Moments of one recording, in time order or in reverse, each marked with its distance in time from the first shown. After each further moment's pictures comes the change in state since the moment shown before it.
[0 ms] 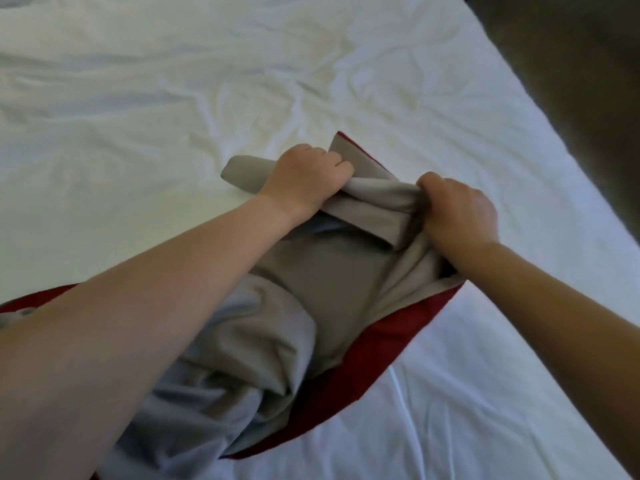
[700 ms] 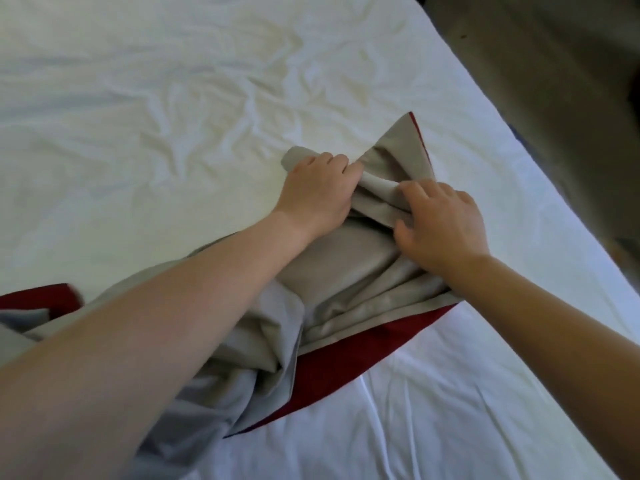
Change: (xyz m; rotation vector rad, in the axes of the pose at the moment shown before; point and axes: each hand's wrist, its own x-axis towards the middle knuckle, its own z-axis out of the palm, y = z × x) left_hand 0.037 0.081 -0.007 -0.267 0.042 -0.184; right_hand -0.047 0.045 -0.003 -0.025 0.051 -0.069
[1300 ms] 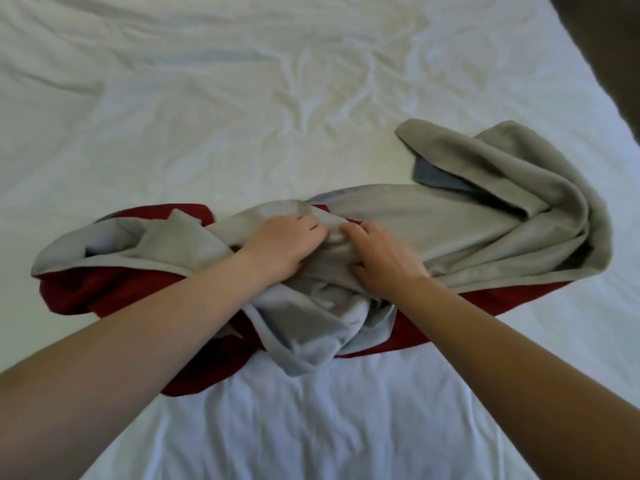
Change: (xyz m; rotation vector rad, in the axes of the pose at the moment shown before) left_hand -0.237 -0.080 -0.045 0.010 -0.473 -0.093; right_hand -0.047 -0.213 0.050 0.177 -0.392 -0.289
